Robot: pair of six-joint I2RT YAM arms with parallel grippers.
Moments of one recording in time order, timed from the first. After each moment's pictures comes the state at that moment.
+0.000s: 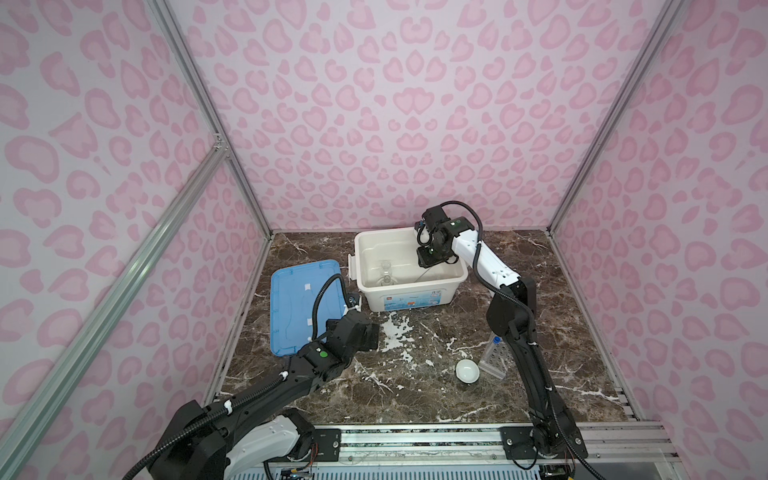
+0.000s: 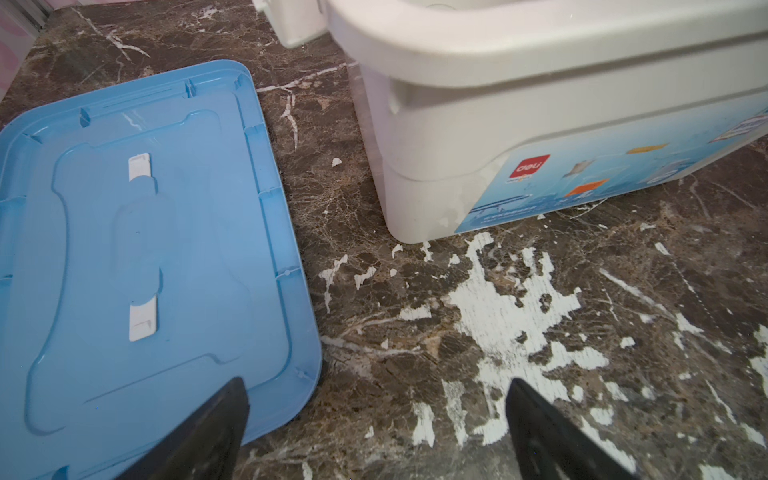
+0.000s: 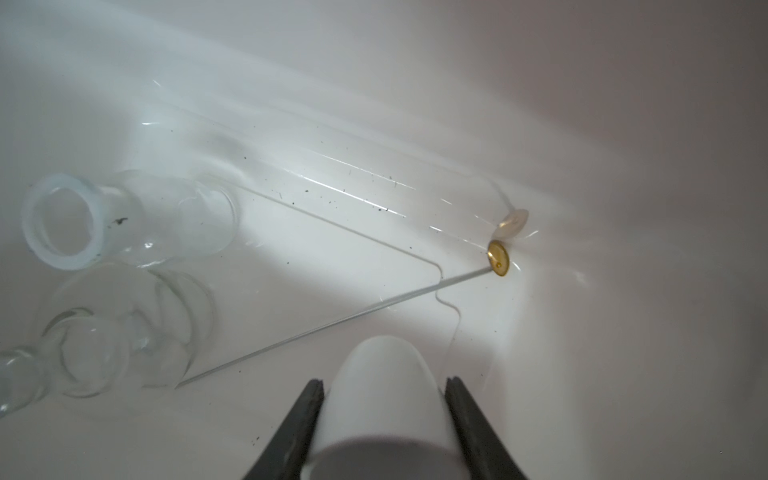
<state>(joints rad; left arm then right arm) -0.70 1.08 0.56 -0.25 -0.43 -0.39 0.46 2.51 2.51 -1.16 -0.06 0.02</state>
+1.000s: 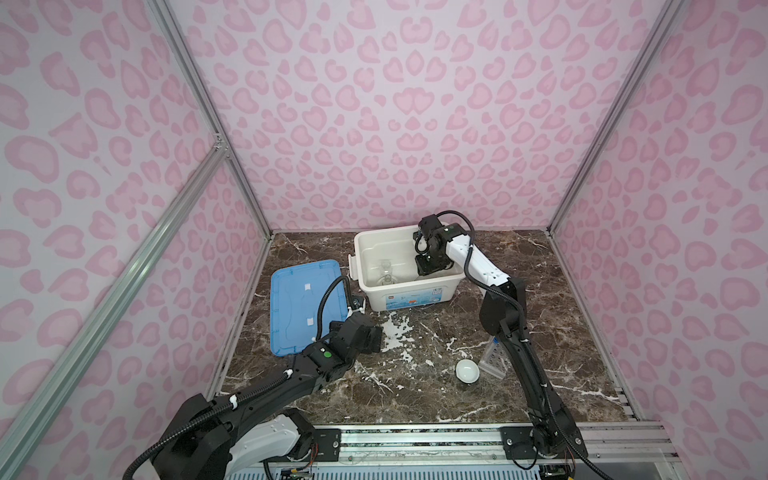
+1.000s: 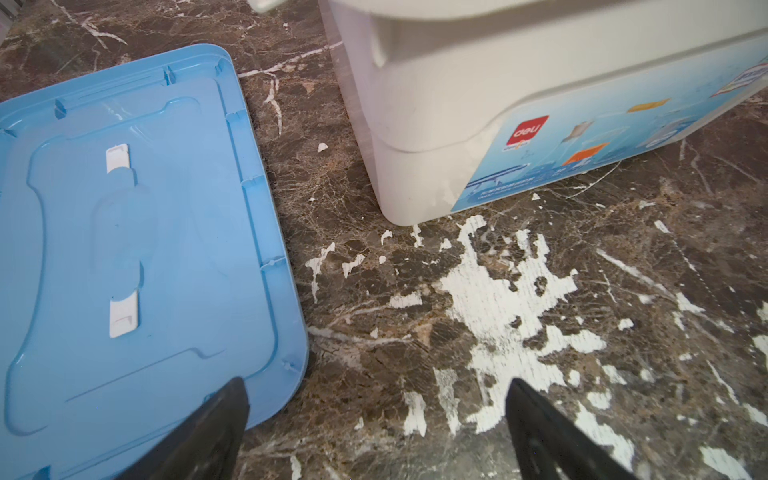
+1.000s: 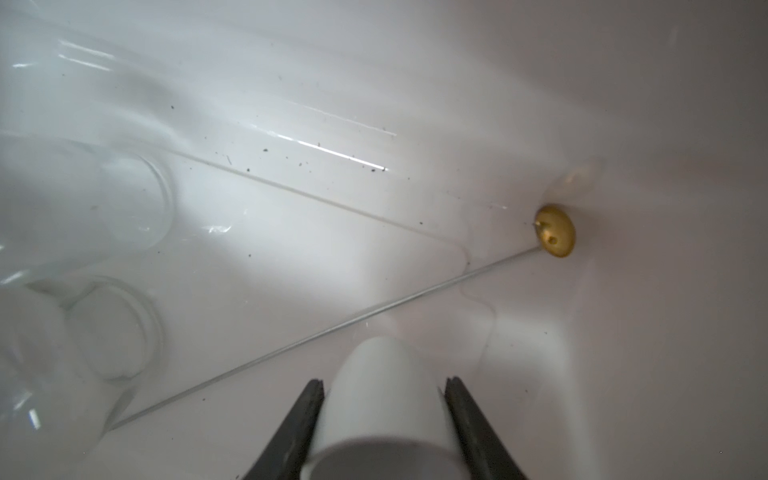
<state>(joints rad) -0.73 1.11 0.56 -0.25 -0.43 -0.40 0.46 2.63 2.58 -1.21 -0.06 0.04</state>
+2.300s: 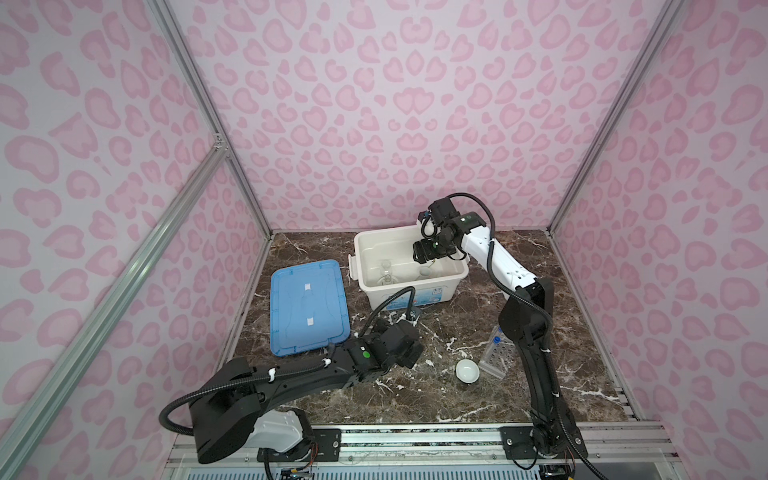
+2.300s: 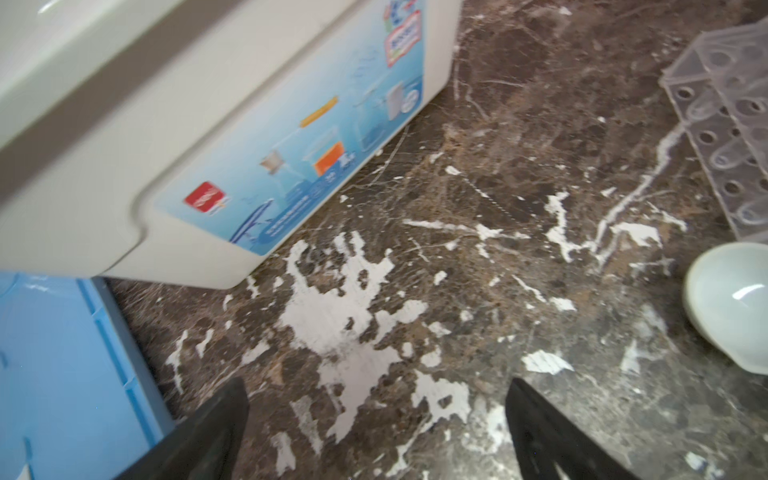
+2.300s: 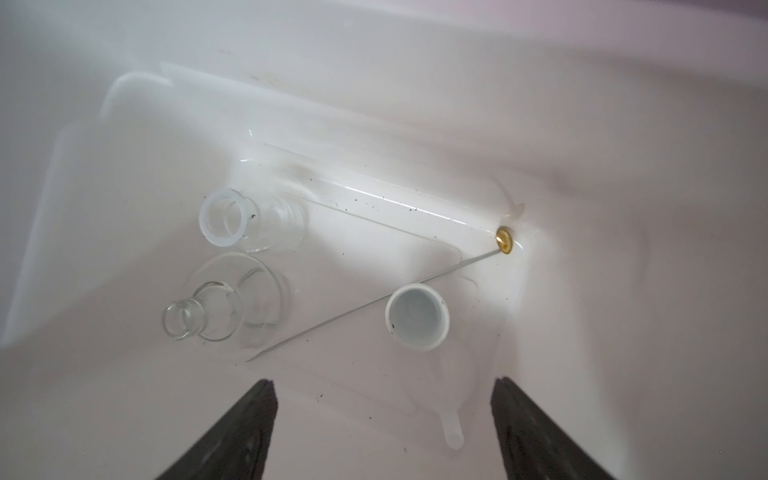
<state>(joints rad) -1.08 1.41 0.80 -0.24 -0.43 -0.18 0.46 2.29 2.32 -1.07 -0.13 0.07</state>
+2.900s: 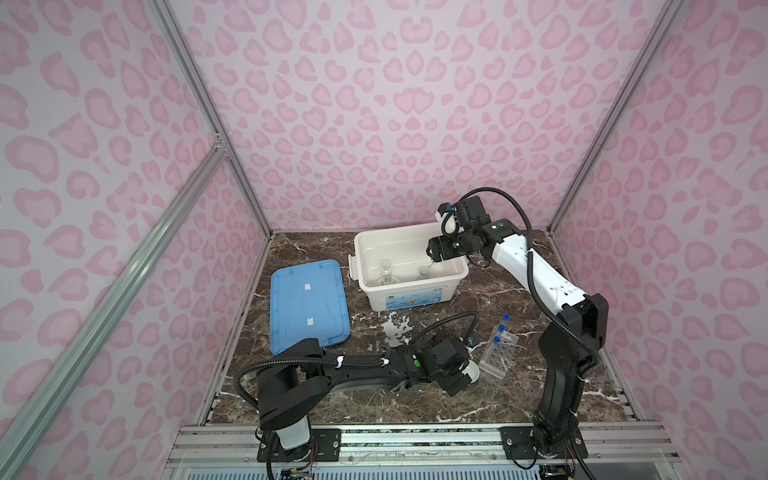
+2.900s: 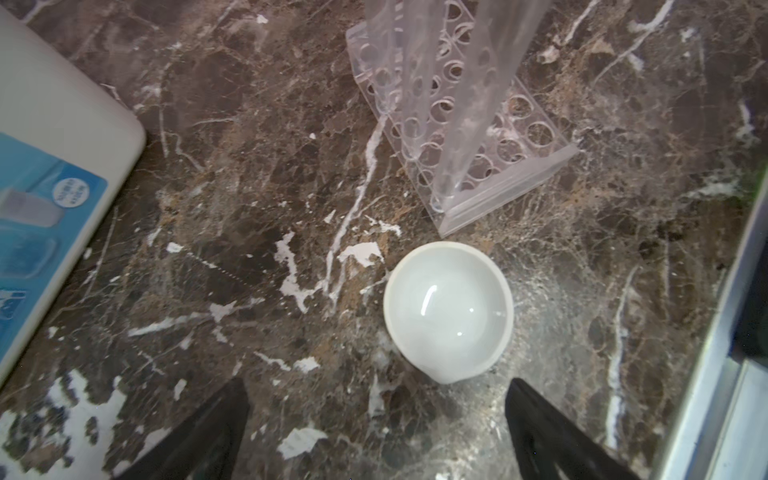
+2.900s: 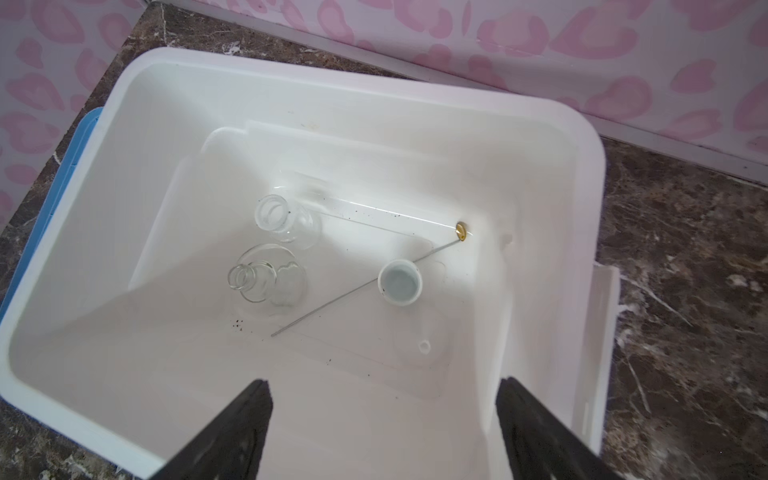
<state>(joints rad) -1.24 1.73 1.03 -0.17 -0.18 -0.11 0.43 1.90 1.88 -0.84 -0.12 0.09</state>
